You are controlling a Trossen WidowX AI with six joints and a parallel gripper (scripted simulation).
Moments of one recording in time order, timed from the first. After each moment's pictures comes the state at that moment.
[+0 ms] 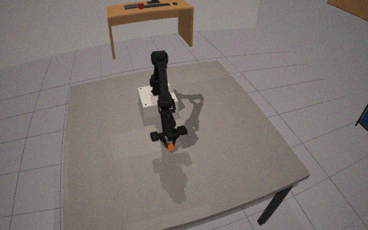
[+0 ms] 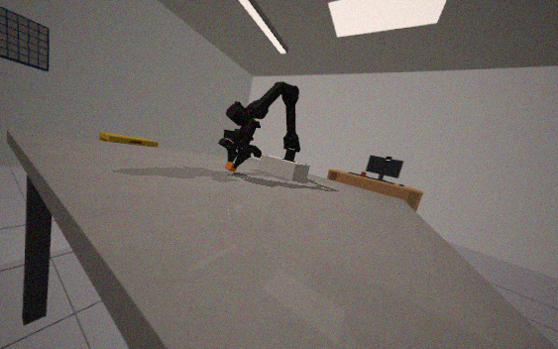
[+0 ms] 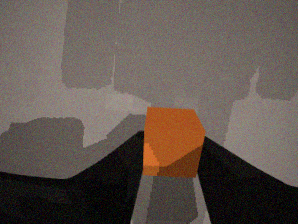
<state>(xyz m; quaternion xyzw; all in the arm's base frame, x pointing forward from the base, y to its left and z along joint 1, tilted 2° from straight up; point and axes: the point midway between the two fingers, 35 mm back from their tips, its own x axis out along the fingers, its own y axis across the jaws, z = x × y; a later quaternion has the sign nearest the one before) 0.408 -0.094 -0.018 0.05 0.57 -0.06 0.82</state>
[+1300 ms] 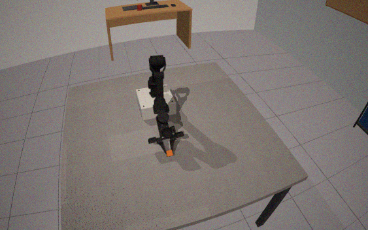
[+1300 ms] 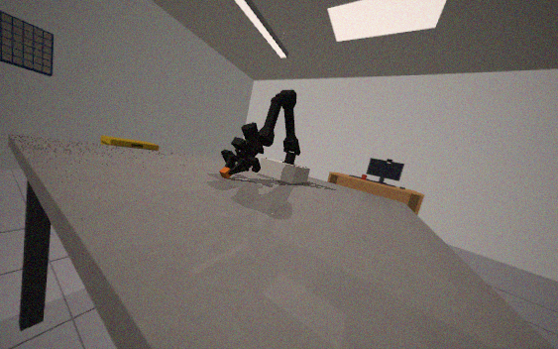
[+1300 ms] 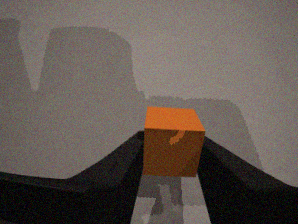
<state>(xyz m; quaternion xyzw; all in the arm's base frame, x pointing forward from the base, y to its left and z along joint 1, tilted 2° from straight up) 0.413 -0.096 -0.043 0.03 0.34 -0.07 0.94</state>
